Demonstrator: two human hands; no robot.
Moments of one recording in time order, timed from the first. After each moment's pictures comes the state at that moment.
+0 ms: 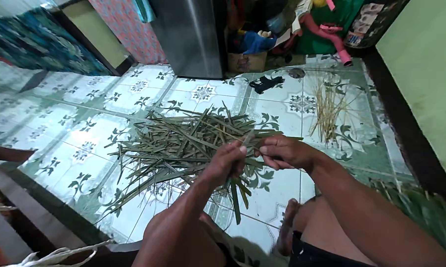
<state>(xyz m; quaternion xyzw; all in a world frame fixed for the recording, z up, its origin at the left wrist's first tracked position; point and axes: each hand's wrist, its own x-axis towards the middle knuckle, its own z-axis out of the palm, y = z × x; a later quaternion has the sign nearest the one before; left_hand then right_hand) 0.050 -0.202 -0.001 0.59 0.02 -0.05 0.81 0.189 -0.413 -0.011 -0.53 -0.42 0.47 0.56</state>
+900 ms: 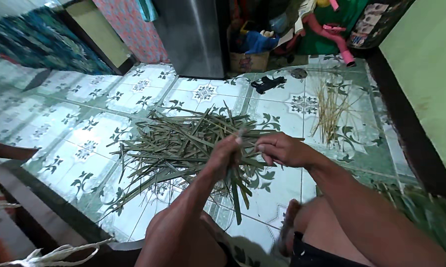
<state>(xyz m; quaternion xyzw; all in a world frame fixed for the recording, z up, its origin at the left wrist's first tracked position) 0.060 -0.207 -0.011 0.60 0.07 -0.03 0.79 0.187 -0.409 -0.009 -0.67 -0.45 0.35 0.48</state>
